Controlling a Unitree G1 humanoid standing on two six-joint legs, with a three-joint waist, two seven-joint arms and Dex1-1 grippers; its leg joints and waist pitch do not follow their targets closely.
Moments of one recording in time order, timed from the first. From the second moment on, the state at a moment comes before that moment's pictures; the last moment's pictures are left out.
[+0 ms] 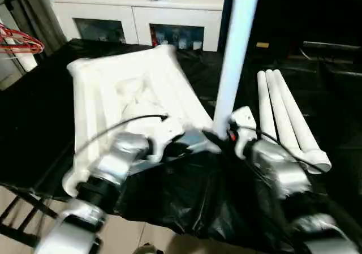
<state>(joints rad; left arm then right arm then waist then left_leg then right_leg) -0.55 0.18 -0.25 0.50 0.08 0.30 -0.86 -0.53 -0.12 0.05 0.68 0.08 0.08 0.48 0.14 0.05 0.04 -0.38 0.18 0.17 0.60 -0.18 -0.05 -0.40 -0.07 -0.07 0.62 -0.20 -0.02</state>
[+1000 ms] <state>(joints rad) -0.53 0.30 -0.29 0.44 0.04 0.26 -1.11 -0.42 -0.32 0.12 0.56 0.14 -0.03 0.99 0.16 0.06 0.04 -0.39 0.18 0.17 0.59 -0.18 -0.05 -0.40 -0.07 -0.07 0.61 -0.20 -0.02</state>
